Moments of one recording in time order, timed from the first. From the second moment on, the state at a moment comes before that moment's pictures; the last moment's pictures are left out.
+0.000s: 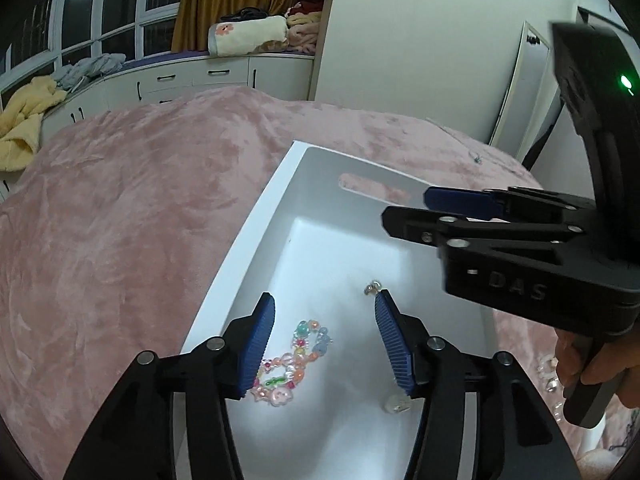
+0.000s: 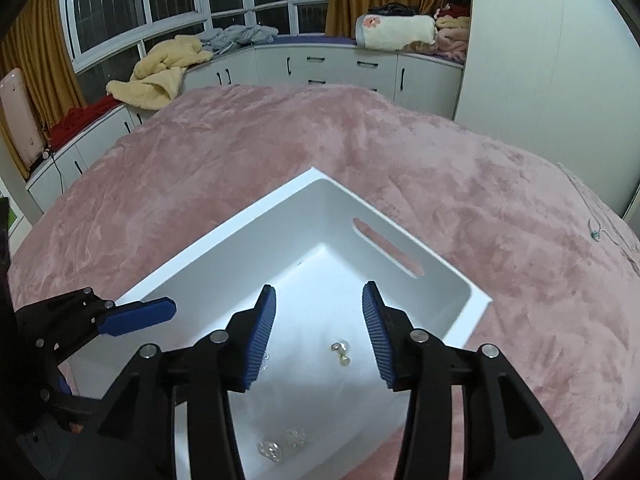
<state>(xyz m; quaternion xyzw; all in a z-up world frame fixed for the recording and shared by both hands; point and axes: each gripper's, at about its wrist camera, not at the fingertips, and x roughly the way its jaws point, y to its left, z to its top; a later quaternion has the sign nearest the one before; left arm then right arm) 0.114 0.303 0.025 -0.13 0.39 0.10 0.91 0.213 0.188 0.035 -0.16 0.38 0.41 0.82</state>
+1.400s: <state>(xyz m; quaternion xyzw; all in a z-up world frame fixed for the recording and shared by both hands) 0.095 0.063 0.042 -0.09 0.27 -0.15 0.95 0.178 -0.191 -0.013 -0.12 0.39 0.21 0.89</state>
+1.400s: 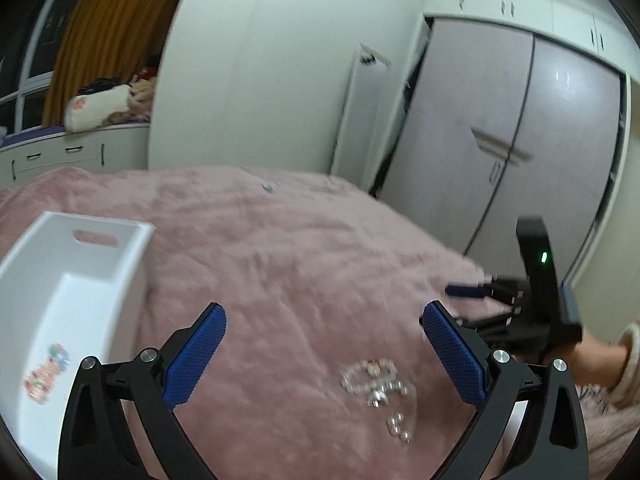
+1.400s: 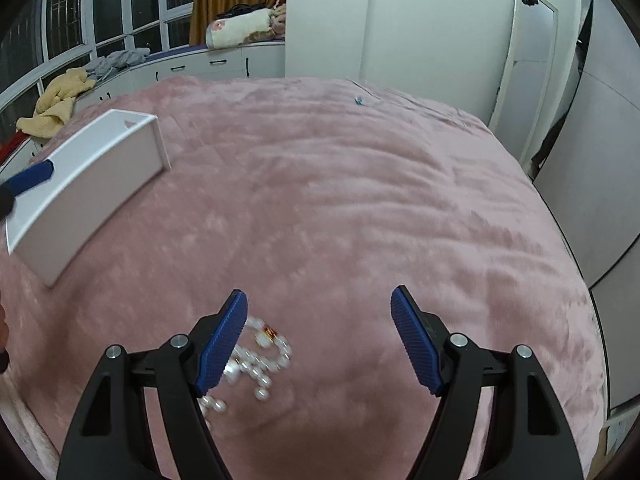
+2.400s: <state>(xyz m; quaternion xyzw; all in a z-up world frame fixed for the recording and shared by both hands) 0.105 -0.044 -0.086 0.05 0.42 -0.20 0.89 0.192 -0.173 -0.100 -0.17 0.44 0.22 0.86</state>
